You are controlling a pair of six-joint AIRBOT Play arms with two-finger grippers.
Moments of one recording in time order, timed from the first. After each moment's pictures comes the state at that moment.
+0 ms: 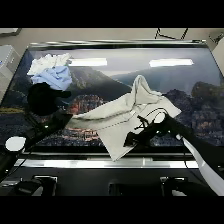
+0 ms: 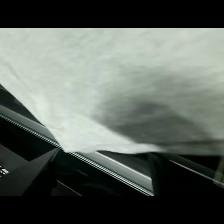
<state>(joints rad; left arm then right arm) -0.18 -0.70 0.45 0.57 -0.47 -1.65 0.29 -1.41 0.74 -0.79 1.19 1.52</state>
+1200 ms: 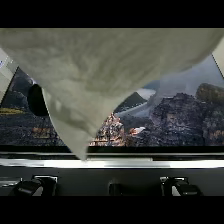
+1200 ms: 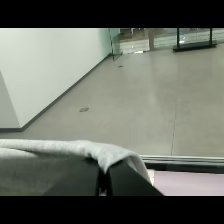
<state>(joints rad) -0.19 -0.57 1.33 0.57 -0.19 -1.39 -0.02 -0.71 1.66 -1.18 0.86 1.52</state>
